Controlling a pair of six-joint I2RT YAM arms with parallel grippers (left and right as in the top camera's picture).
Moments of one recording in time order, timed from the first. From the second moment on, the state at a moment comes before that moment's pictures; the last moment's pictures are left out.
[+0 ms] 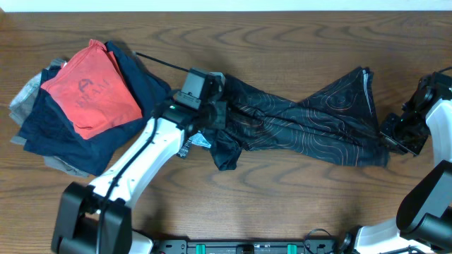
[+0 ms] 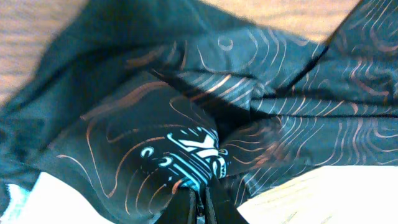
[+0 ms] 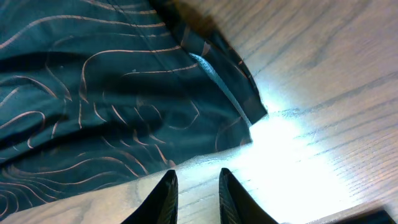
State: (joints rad) left arm -0.45 1.60 1.08 -0.50 0.19 -0.33; right arm -0.41 1.71 1.24 -1.14 -0.02 0.25
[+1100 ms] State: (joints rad) left arm -0.46 1.63 1.08 -0.50 0.19 -0.33; right arm -0.43 1.71 0.93 -0.90 0.07 0.35
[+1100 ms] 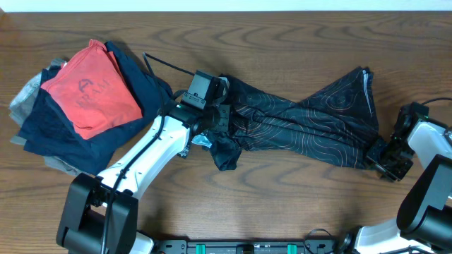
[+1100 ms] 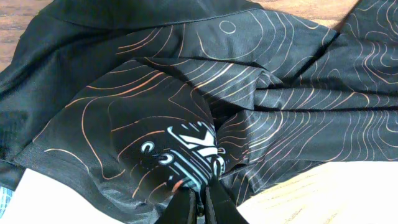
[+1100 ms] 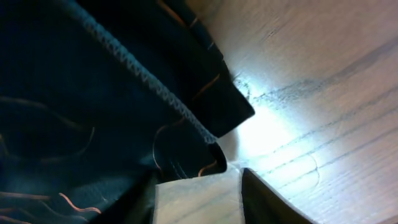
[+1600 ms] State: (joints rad) left arm -0.46 1.63 1.08 -0.50 0.19 -0.33; right arm -0.43 1.71 0.94 -0.92 0.06 0.36
